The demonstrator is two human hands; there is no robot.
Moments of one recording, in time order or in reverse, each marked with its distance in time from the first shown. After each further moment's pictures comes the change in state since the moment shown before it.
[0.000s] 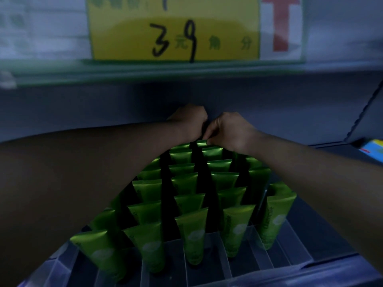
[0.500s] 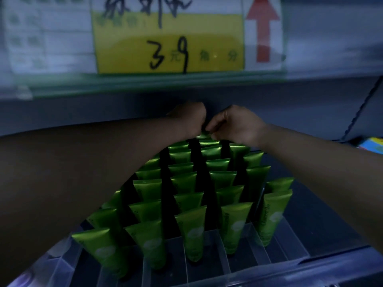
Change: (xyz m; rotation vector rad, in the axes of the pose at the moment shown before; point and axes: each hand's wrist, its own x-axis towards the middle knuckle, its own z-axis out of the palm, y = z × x) left_hand -0.002 0.004 -0.009 0.017 -0.007 0.020; right_hand -0.007 0.004 -0.019 0.066 0.011 0.019
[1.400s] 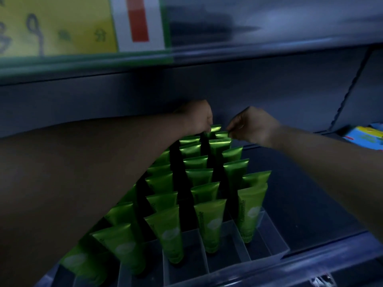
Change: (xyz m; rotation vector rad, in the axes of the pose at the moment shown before) left_hand 0.031 0.043 0.018 -0.155 -0.080 0.077; right_hand -0.027 0.066 -0.020 -0.009 0.067 0.211
